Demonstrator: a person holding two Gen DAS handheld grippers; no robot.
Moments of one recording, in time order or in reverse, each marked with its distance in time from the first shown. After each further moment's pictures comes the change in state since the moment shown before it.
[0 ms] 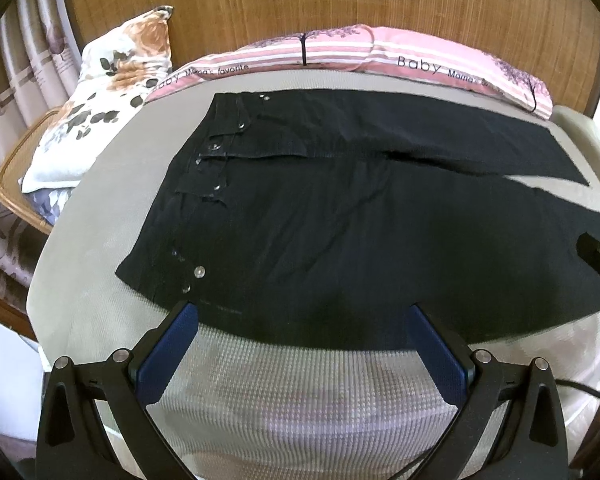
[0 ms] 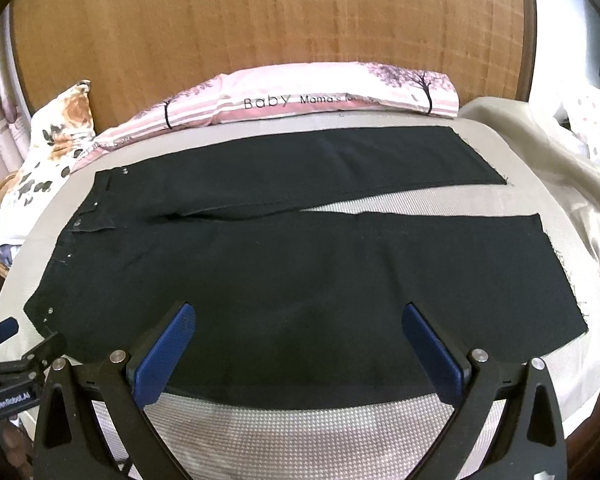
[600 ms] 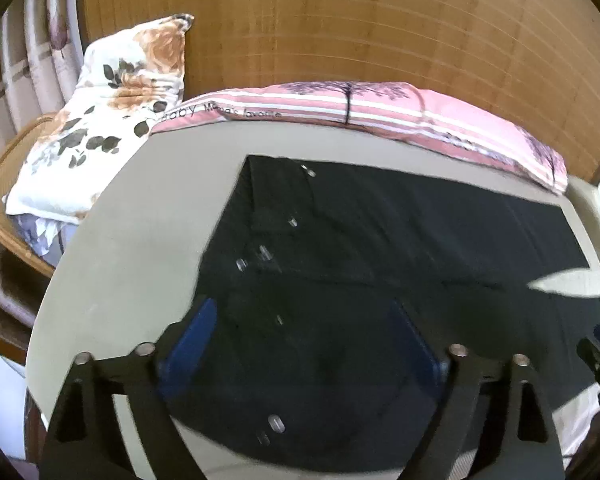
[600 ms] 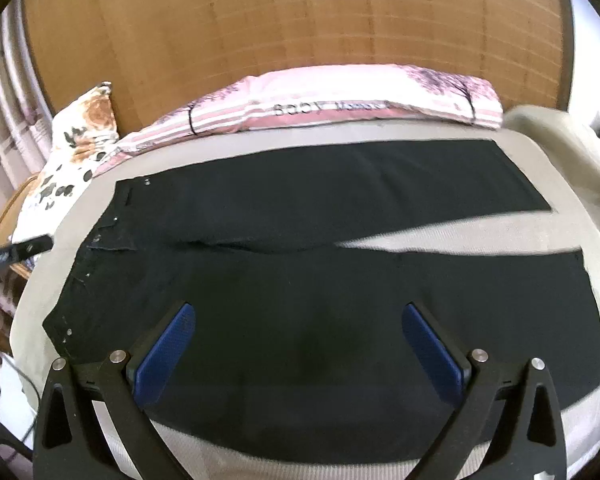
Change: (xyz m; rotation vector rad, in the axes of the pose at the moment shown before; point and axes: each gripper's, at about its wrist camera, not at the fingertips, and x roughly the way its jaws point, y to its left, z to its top) left arm 0.034 0.099 0.121 -0.085 -0.059 -0.078; right arm 0.033 0.009 0.047 -0.036 0.020 0.126
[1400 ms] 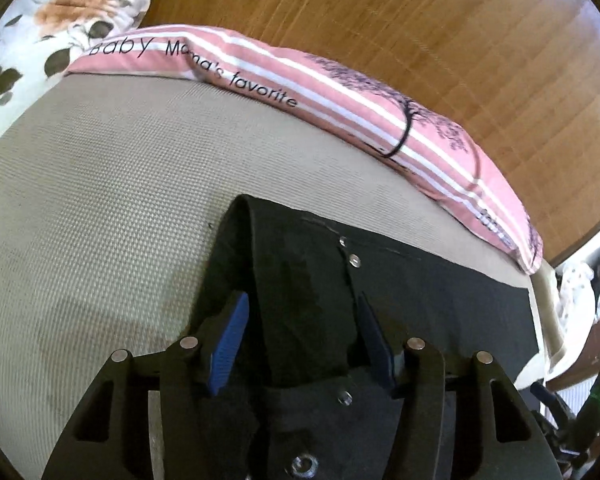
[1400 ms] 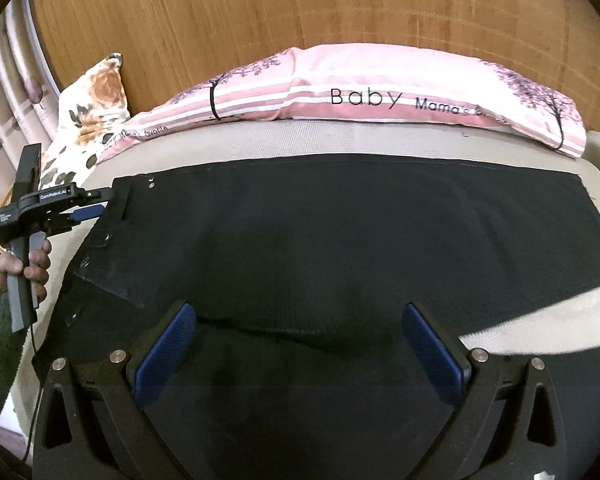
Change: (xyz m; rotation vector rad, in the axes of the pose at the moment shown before) left arm 0.191 0.091 0.107 -0.216 0.108 -0.353; right arm 0.115 0.050 0.067 -0.071 0.092 0.077
